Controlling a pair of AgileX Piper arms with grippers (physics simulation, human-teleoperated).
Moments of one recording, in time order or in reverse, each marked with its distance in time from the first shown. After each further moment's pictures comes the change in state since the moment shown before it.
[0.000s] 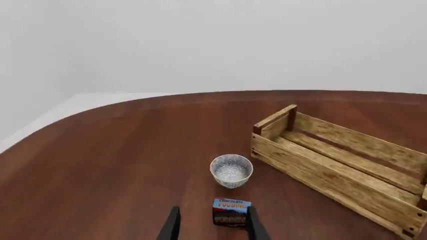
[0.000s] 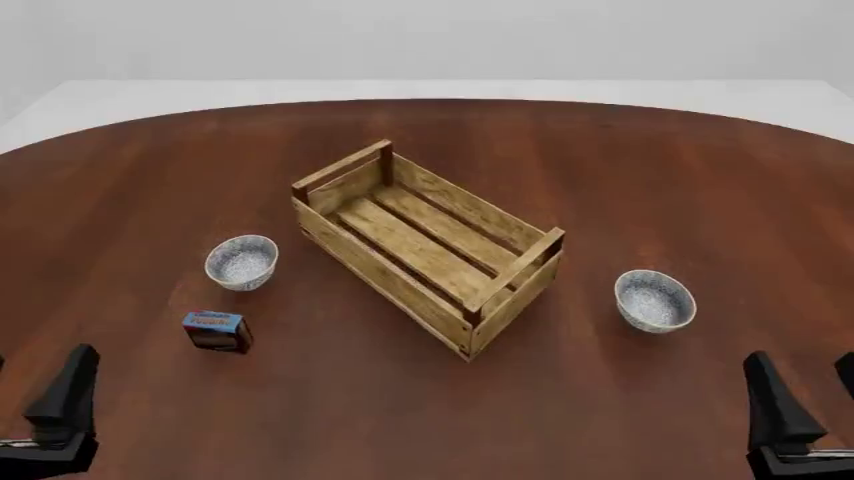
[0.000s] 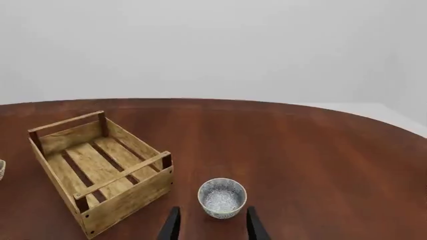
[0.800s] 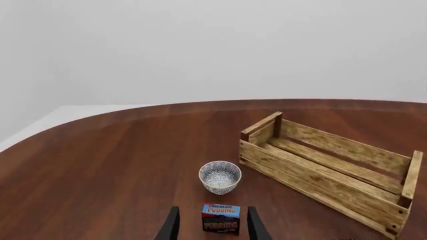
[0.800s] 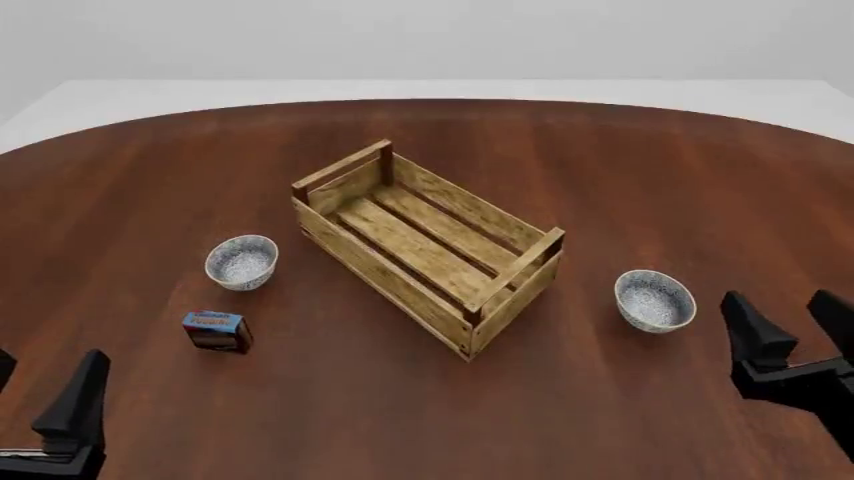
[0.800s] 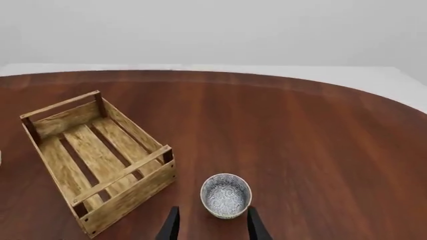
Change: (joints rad) left arm -0.055 -0.050 0.043 -0.046 -0.009; right arm 0.018 0.444 -0.211 -0.048 -0.001
